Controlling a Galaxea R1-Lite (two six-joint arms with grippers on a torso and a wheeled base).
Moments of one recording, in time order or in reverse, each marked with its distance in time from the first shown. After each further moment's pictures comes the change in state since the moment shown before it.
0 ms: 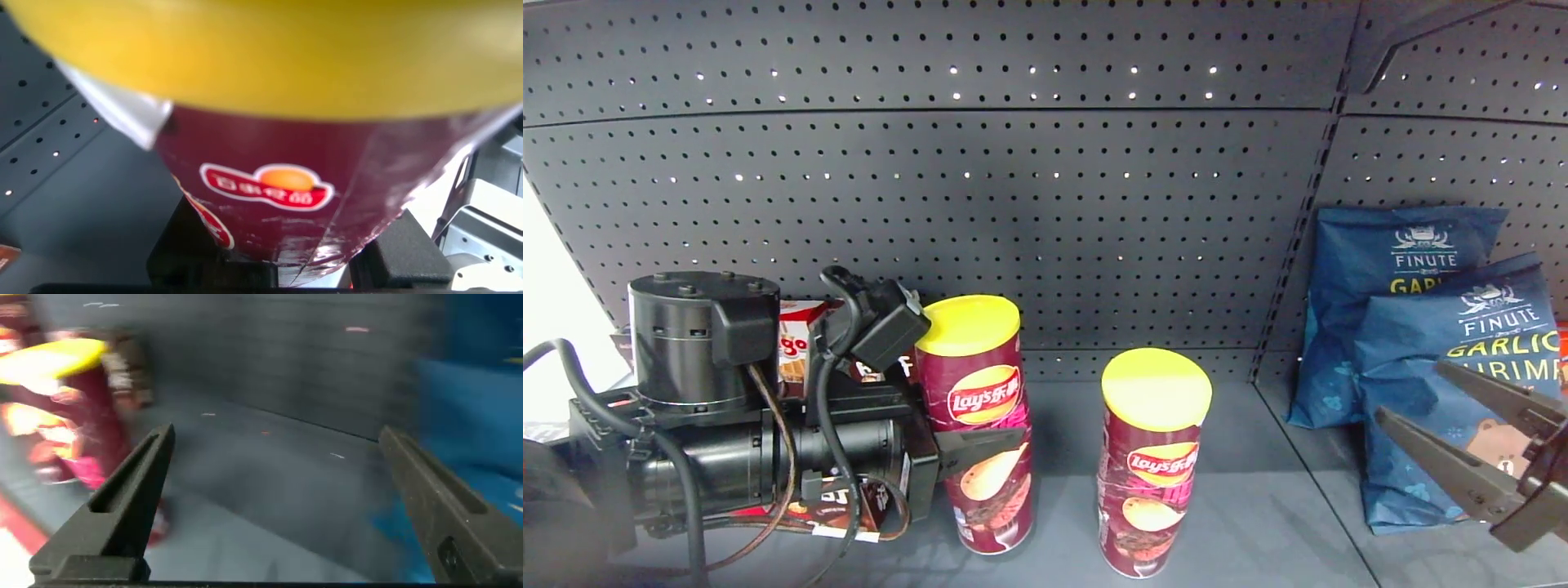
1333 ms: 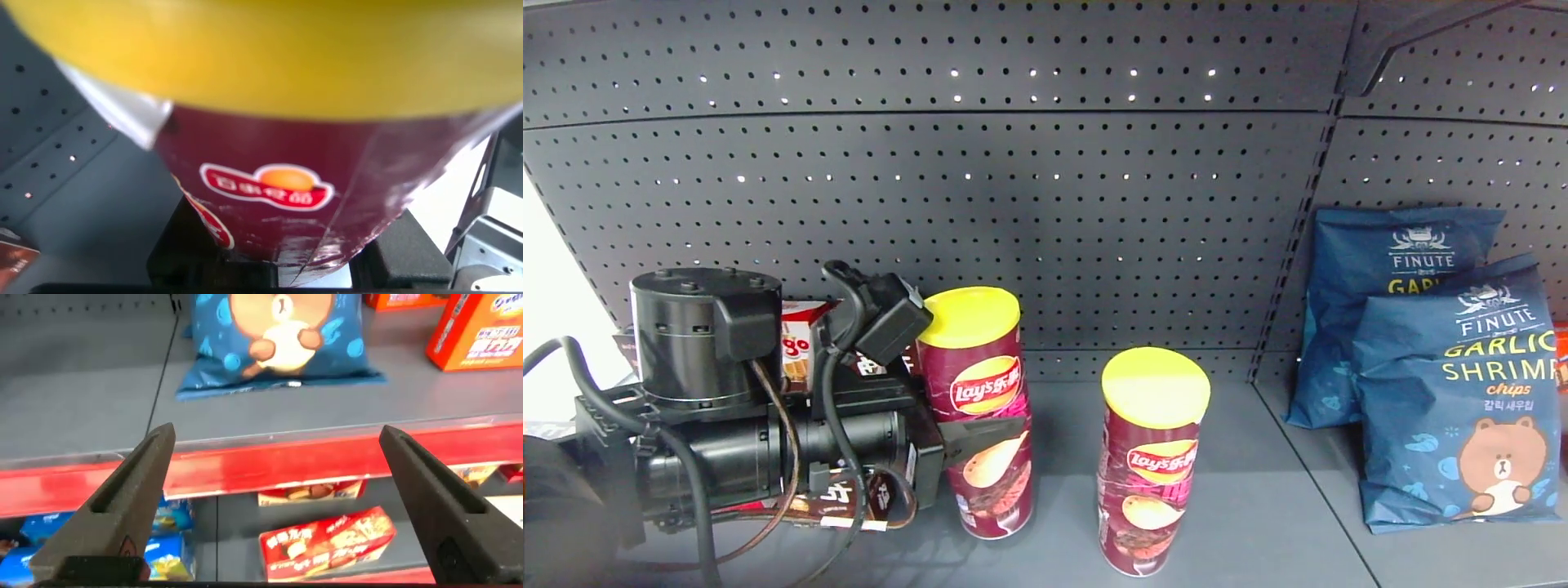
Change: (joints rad) left arm -0.001 0.010 -0.006 -0.030 0.034 0.007; right arm -0.366 -1.009 0.089 1.177 -0.265 -0.005
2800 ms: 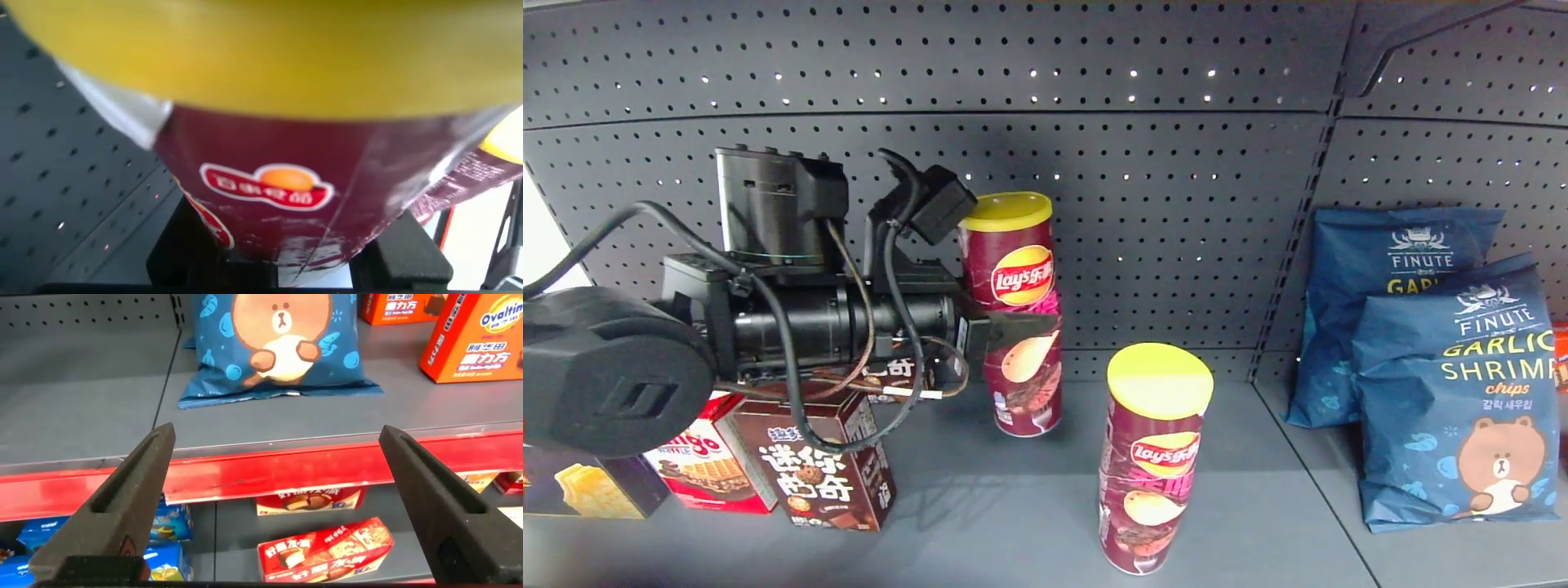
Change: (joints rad) left arm 0.020 0.160 -0.401 0.189 -0.018 0.001; right arm -0.001 -0.036 0.000 0.001 0.005 -0.010
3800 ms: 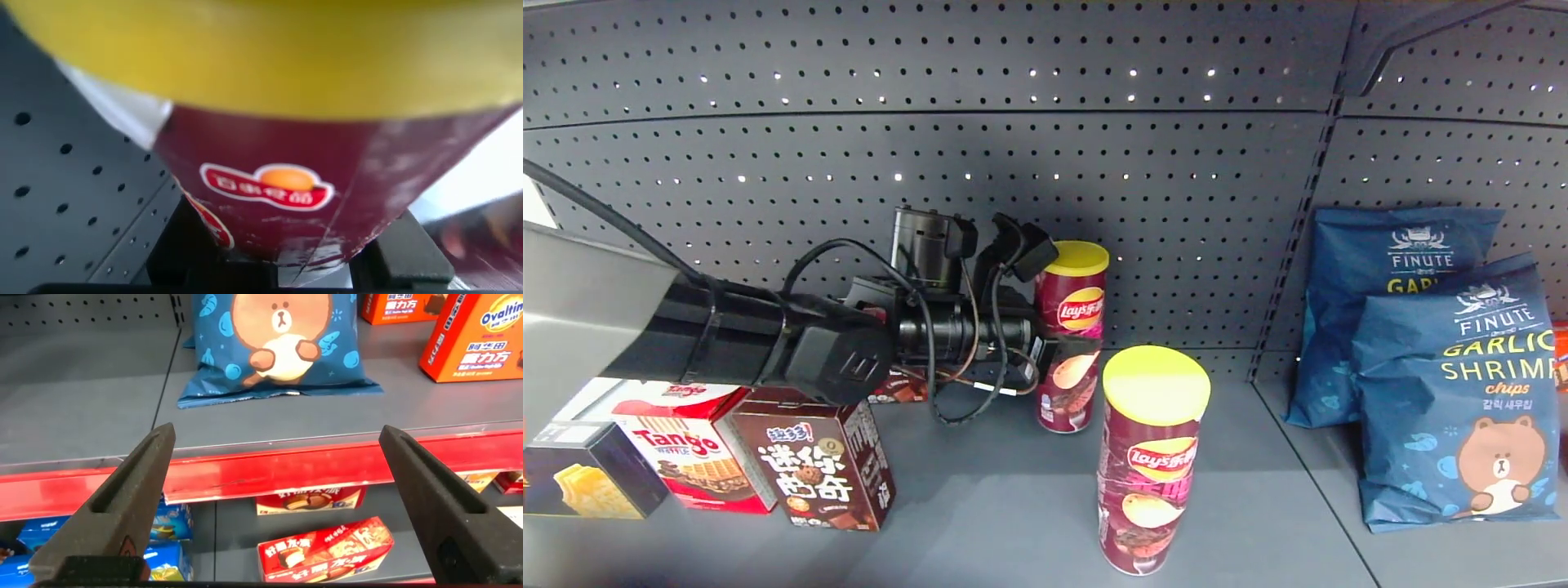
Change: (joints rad) left arm -0.003 0.315 -0.210 -0.009 -0.037 0.091; right arm 0.000 0.002 0.000 0.000 0.000 0.000
